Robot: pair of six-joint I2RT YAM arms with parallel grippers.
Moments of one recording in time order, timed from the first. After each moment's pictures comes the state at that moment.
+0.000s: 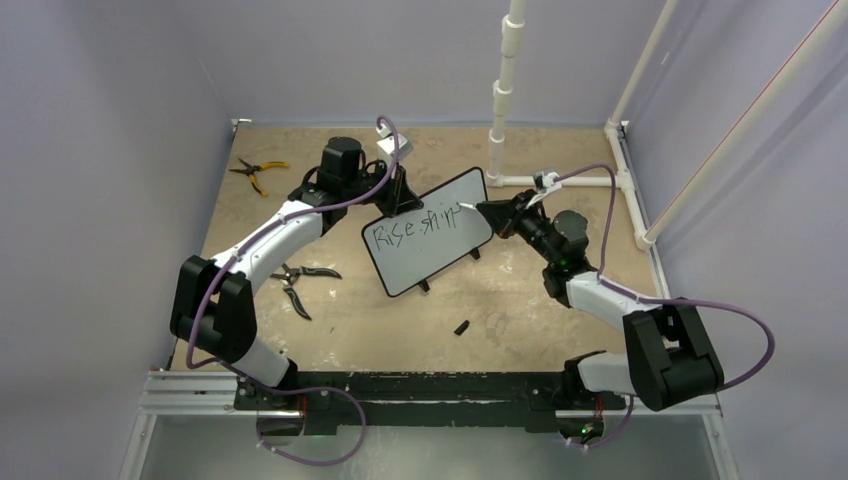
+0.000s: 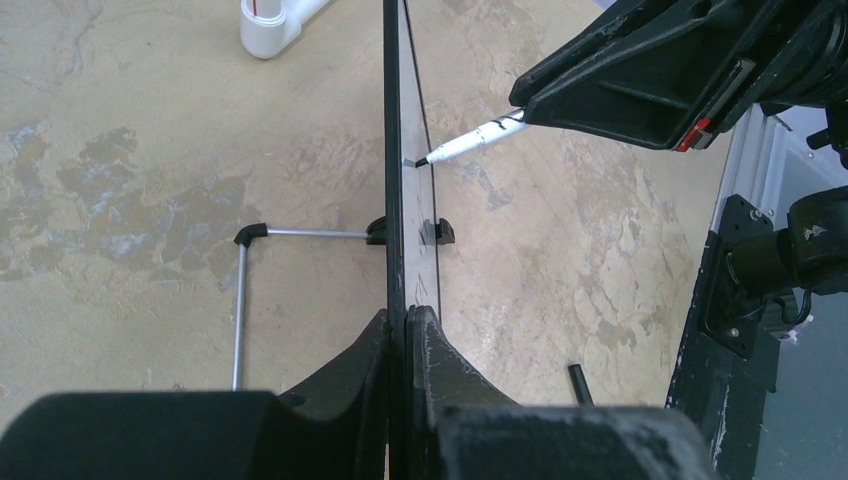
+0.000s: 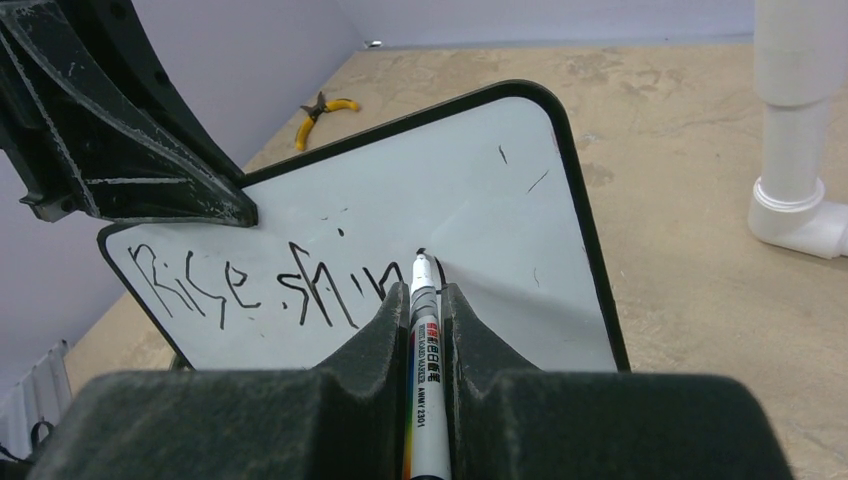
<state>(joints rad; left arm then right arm) -0.43 1.55 1.18 -0.10 0.68 -0.05 0.29 1.29 0.48 0.87 -0.37 0.48</state>
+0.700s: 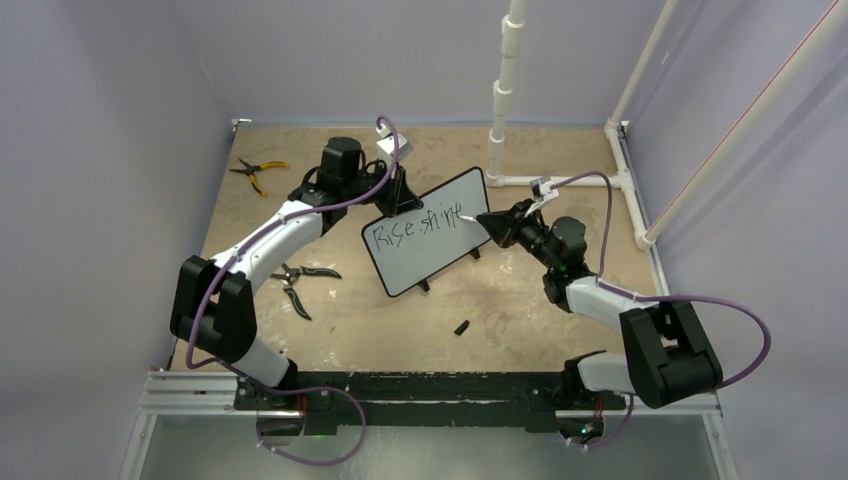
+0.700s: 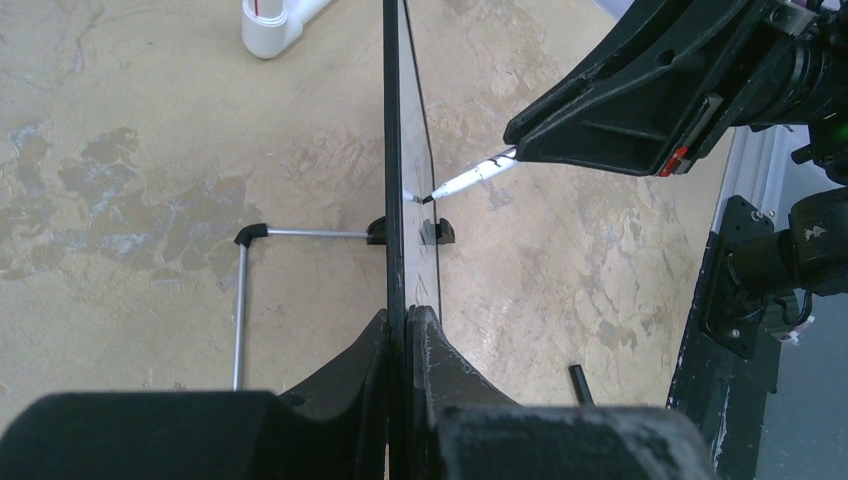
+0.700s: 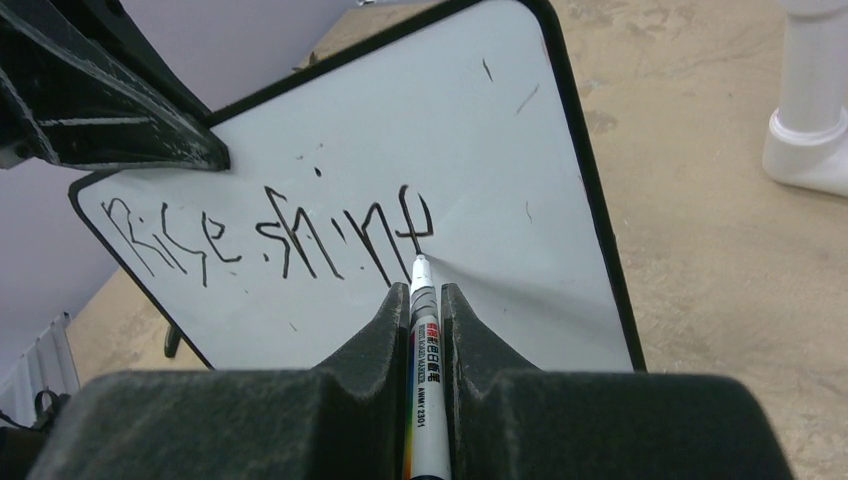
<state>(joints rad) -0.43 1.55 1.18 -0.10 0.68 -0.05 0.29 1.31 0.44 0.88 -0.41 0.48</state>
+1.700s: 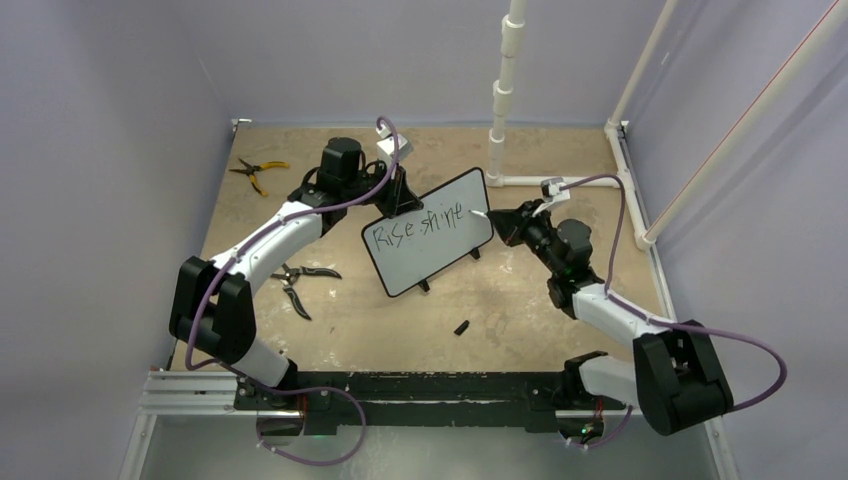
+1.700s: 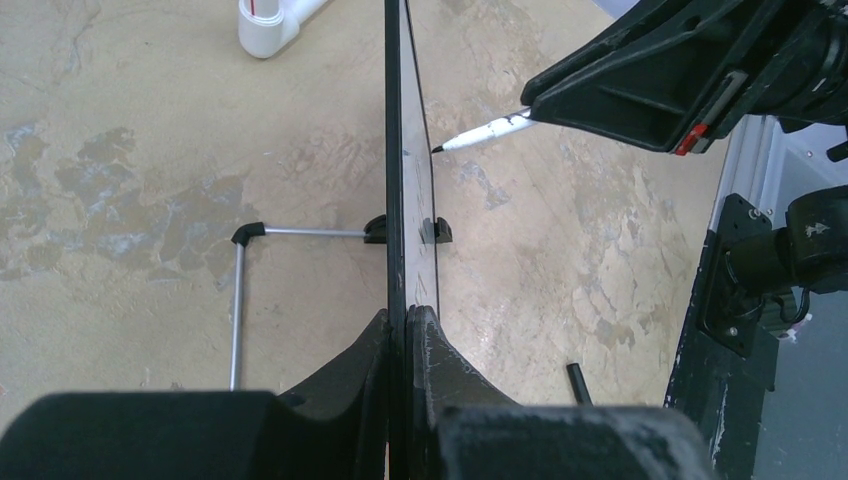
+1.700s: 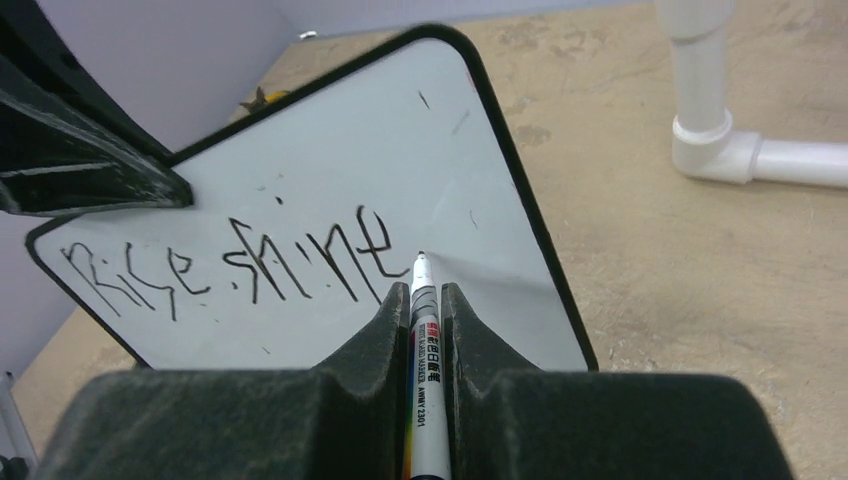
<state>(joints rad) -0.43 1.55 1.18 -0.10 0.68 -0.05 0.29 1.21 0.42 0.75 -0.26 0.46</state>
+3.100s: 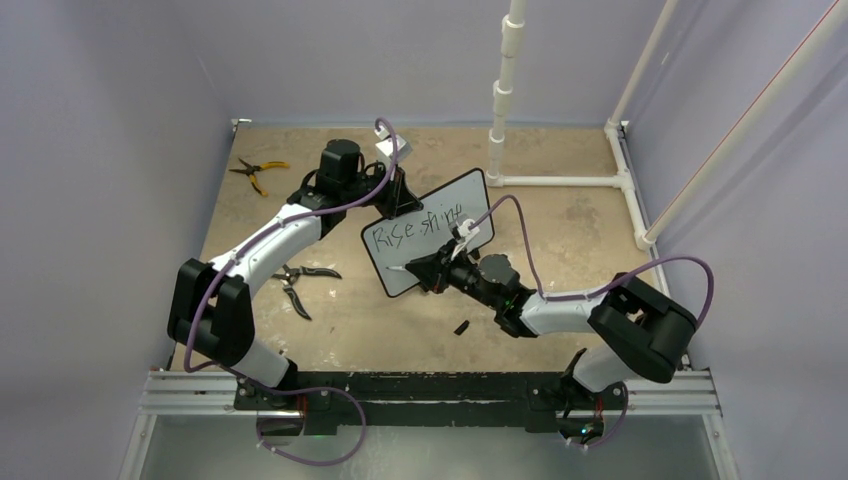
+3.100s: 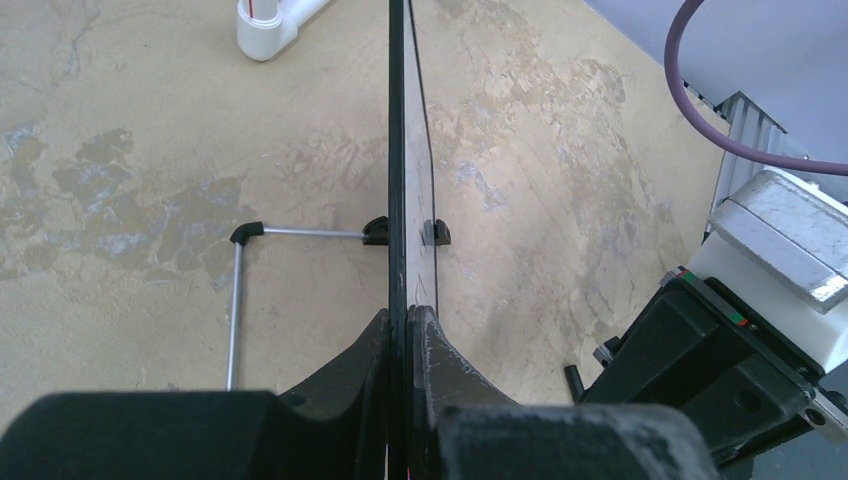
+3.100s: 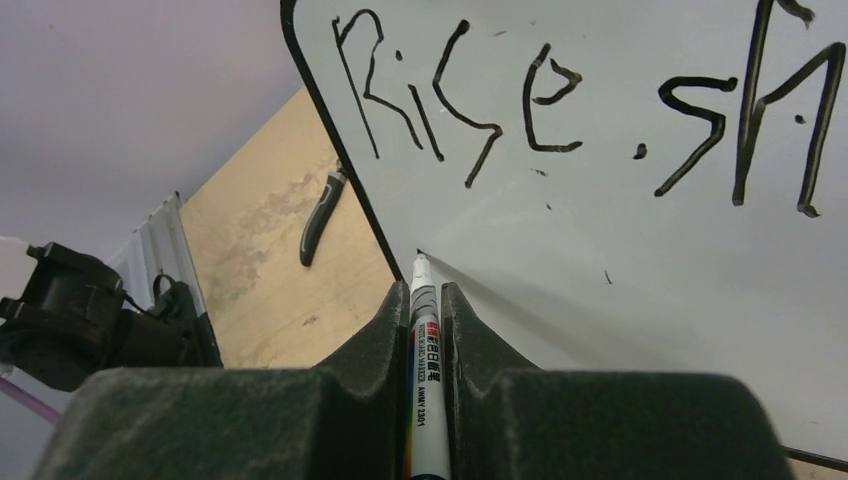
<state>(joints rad) -0.43 1.54 1.16 -0.07 0.68 -0.06 0.89 1.47 0.45 0.99 -0.06 0.49</state>
